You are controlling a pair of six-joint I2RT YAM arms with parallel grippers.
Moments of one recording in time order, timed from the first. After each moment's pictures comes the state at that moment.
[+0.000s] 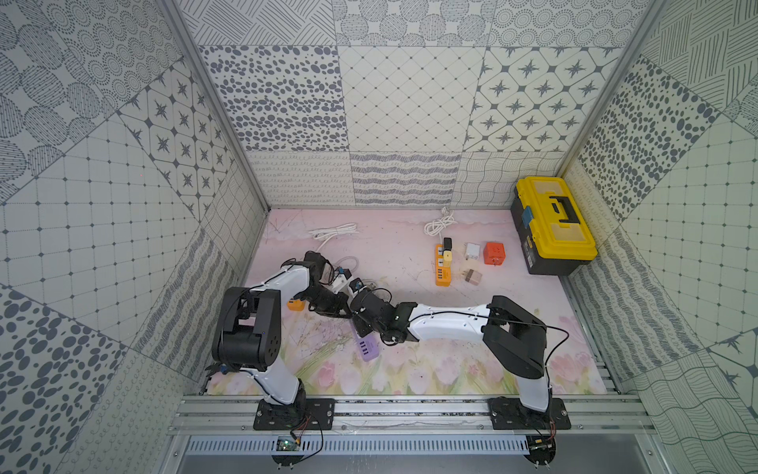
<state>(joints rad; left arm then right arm) -0.04 1.70 0.99 -0.87 0.58 0.31 1.17 1.99 1.33 -0.17 0.29 0.44</state>
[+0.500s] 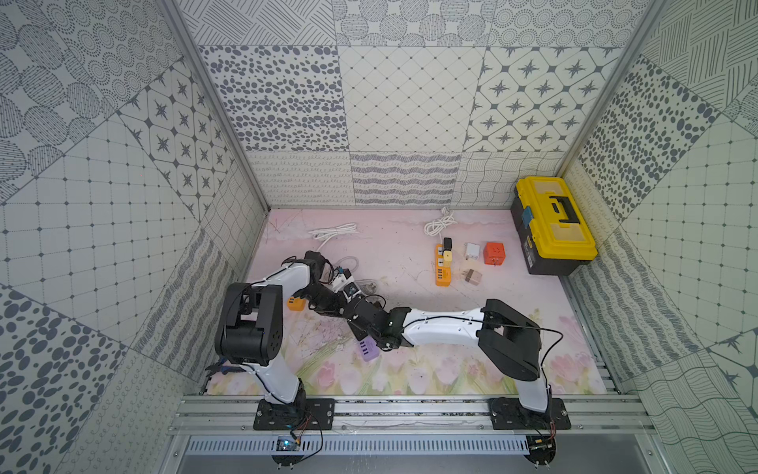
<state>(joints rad) -0.04 1.74 1.02 -0.90 0.60 0.30 1.21 2.02 1.37 -0.20 0.39 0.39</state>
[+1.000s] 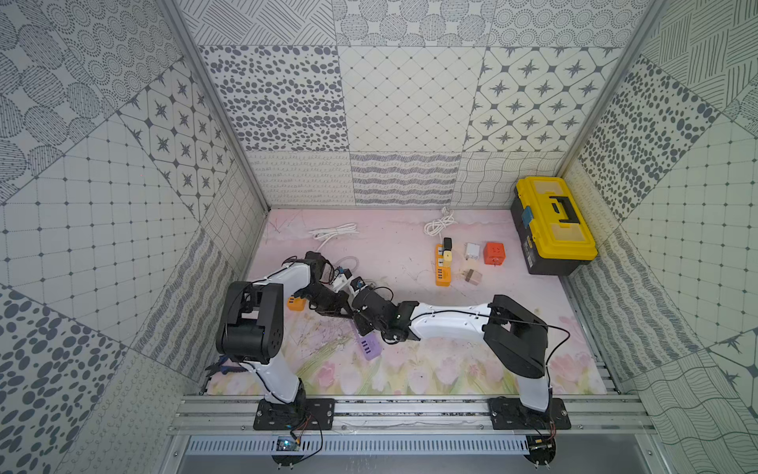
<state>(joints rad) -0.04 1.75 1.02 -0.90 0.62 0.30 1.16 1.98 1.32 -0.15 0.26 0.44</state>
